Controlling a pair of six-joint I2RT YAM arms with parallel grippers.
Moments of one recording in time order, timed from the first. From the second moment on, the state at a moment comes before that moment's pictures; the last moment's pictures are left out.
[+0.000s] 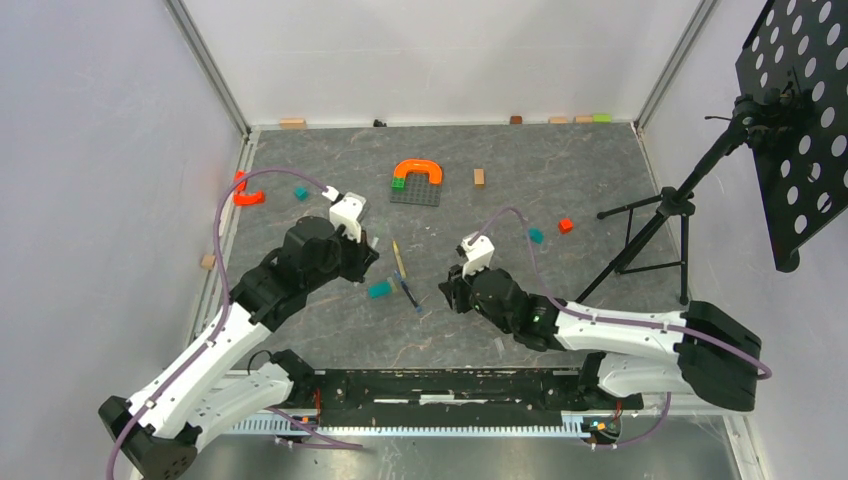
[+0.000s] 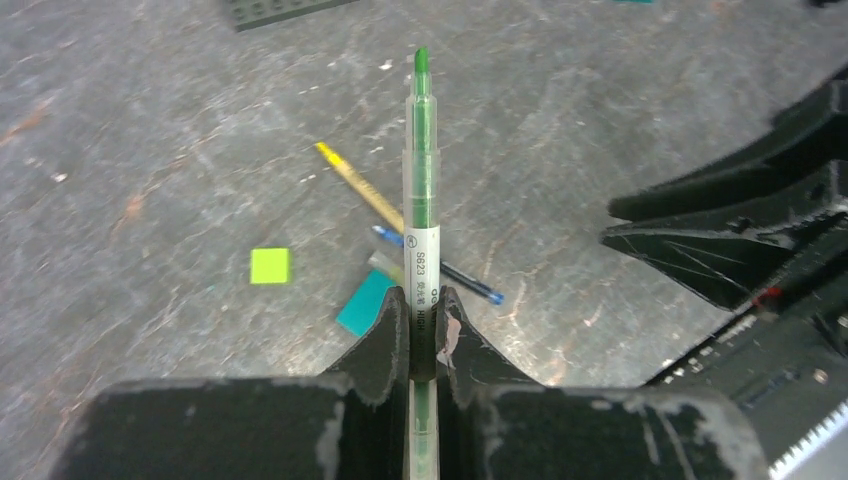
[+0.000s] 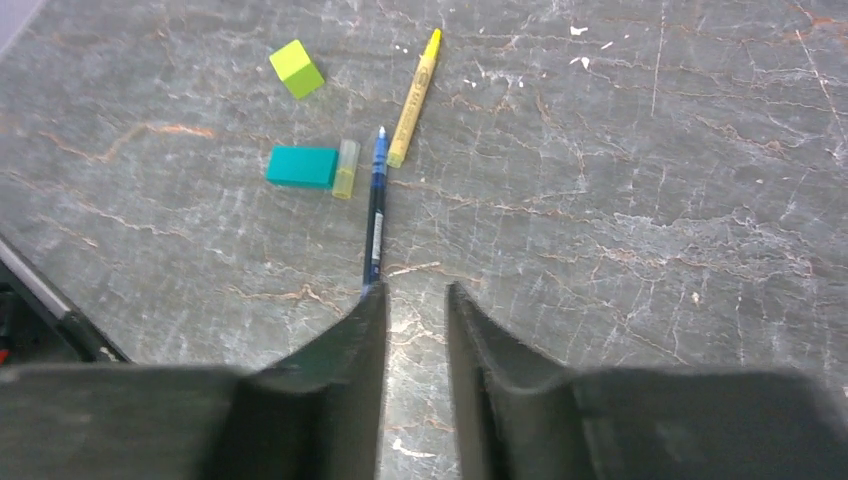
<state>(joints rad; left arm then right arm) -0.65 0.83 0.86 -0.56 -0.06 -0.20 1.12 1.23 0.56 0.23 0.40 0.44</state>
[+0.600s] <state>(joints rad) -0.57 0.95 0.86 -0.56 -0.31 -0.18 1.12 1.16 0.47 0.34 0.35 0.40</state>
